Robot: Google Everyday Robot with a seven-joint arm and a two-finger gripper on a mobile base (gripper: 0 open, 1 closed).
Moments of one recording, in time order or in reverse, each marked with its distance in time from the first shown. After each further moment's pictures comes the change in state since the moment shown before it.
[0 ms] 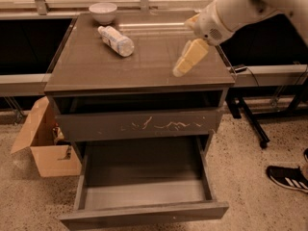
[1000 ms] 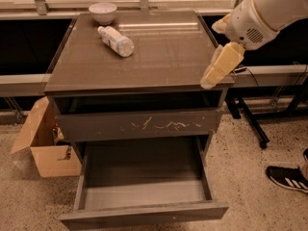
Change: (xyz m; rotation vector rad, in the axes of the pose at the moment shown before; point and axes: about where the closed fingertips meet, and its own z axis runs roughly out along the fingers) arm 0.018 0.062 -0.082 0.021 0.115 0.039
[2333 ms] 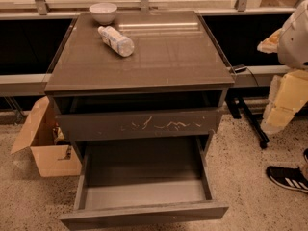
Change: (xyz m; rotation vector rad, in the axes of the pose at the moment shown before) arm 0.070 0.095 -0.096 -0.017 0.392 -0.043
